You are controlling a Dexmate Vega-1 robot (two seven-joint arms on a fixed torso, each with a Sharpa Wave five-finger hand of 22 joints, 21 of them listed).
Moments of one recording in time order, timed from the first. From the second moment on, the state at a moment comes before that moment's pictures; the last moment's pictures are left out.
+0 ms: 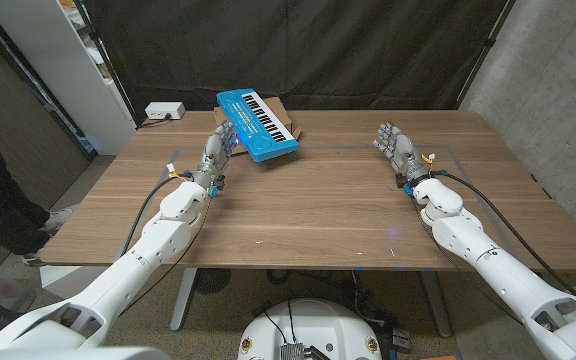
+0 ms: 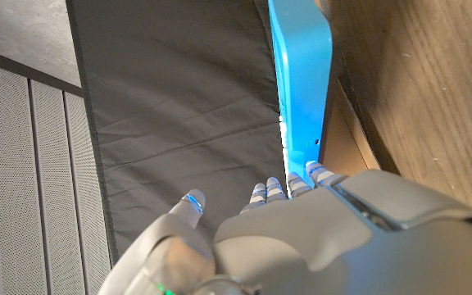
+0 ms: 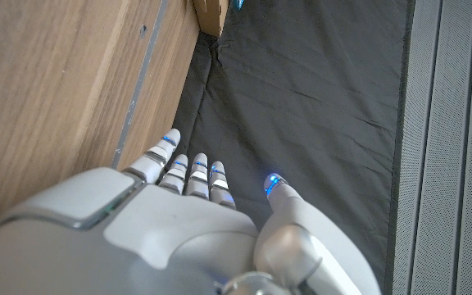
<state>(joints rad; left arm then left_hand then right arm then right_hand) 0.86 0.53 0.36 -1.34 -0.65 -0.29 -0.02 0.00 0.06 0.52 0.18 0.21 -0.17 0.04 0.17 0.17 -0.17 0.00 0.19 0.18 -0.17 0.01 0.18 0.18 -0.17 -0.03 0.25 0.19 -0.85 -0.52 -0.37 -1.32 0.64 0.28 0.03 0.09 0.10 0.43 0.10 0.20 0.06 0.06 0.18 0.18 0.07 0.07 0.19 0.19 -0.01 0.00 0.18 0.18 0.18 -0.04 0.19 0.17</state>
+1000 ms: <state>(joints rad) 0.91 0.54 0.33 -1.43 -0.70 -0.26 0.01 0.03 0.08 0.51 0.15 0.21 -0.17 0.03 0.19 0.17 -0.17 0.00 0.21 0.18 -0.17 0.03 0.19 0.17 -0.17 0.03 0.27 0.19 -0.84 -0.52 -0.38 -1.30 0.64 0.28 0.03 0.09 0.10 0.43 0.10 0.20 0.07 0.06 0.18 0.18 0.07 0.07 0.19 0.19 -0.01 0.00 0.18 0.18 0.18 -0.04 0.19 0.17</state>
